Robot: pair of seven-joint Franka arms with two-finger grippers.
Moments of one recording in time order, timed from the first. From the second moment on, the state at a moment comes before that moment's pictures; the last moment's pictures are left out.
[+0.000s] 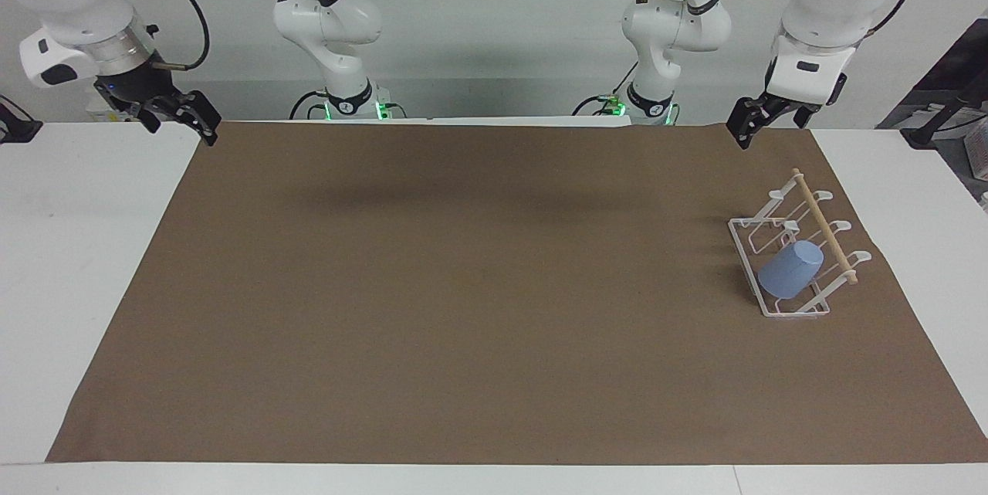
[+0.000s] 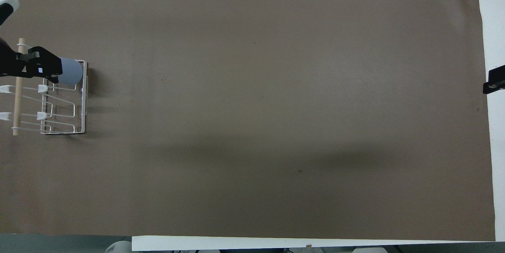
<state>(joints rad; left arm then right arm) -0.31 0.03 0.05 -1.43 0.18 1.34 -0.29 -0.07 -0.02 -0.09 -1.56 -0.08 1.43 0.08</state>
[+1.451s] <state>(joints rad) -0.09 0.11 0.05 -1.39 0.02 1.45 0.03 -0.07 -0.02 -0.08 -1.56 -0.08 1.43 0.08</state>
